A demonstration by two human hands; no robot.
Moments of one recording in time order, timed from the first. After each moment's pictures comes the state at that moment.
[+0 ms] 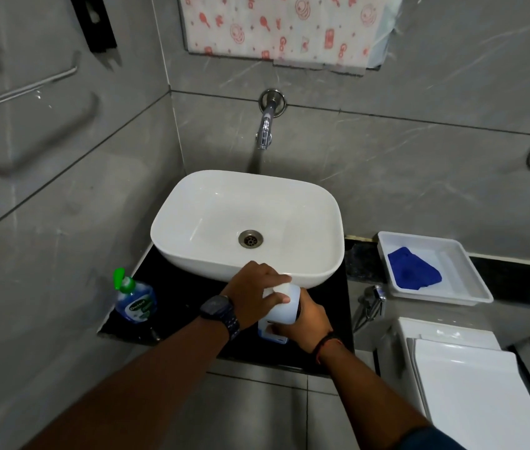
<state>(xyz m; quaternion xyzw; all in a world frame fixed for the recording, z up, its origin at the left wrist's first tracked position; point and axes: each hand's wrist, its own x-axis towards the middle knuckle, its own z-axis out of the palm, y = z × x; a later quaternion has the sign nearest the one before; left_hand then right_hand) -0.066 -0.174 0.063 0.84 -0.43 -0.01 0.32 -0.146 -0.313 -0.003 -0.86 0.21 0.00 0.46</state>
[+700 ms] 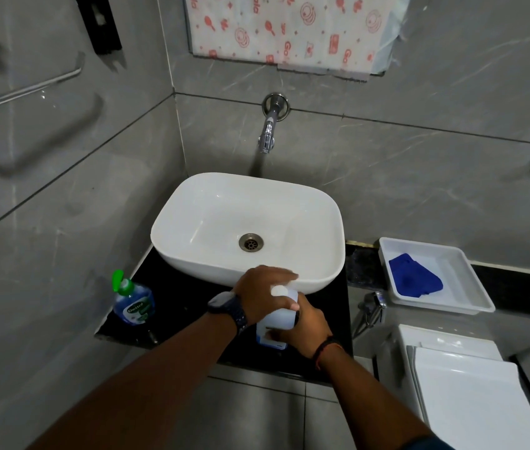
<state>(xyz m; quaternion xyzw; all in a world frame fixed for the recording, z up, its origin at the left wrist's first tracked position) -0.065 -0.189 0.076 0.83 -0.37 -0.11 0.40 -0.144 -0.317 -0.001 -0.87 0.20 0.02 0.45</state>
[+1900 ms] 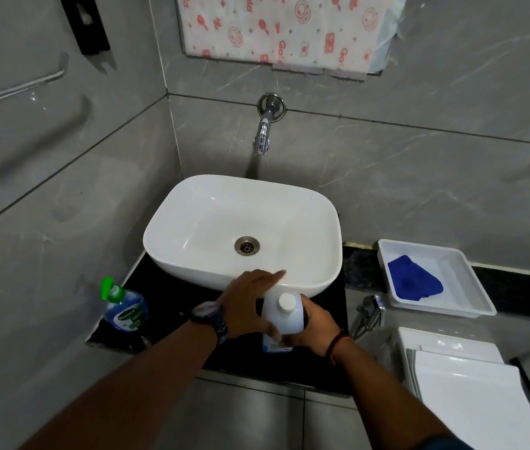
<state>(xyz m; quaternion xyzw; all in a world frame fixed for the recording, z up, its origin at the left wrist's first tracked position) -0.051 -0.179 0.056 0.85 -0.41 -0.15 0.28 -0.142 -0.353 0.002 -0.84 0.15 0.06 0.52</state>
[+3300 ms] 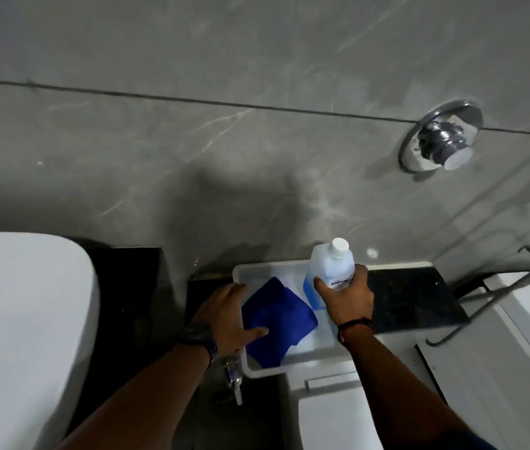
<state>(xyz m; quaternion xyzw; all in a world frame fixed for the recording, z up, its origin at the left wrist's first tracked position) 0.015 -0.639 -0.099 0.87 -0.40 -0.16 0.23 -0.123 -0.830 -0.049 -0.74 0.50 -0.29 0.35</state>
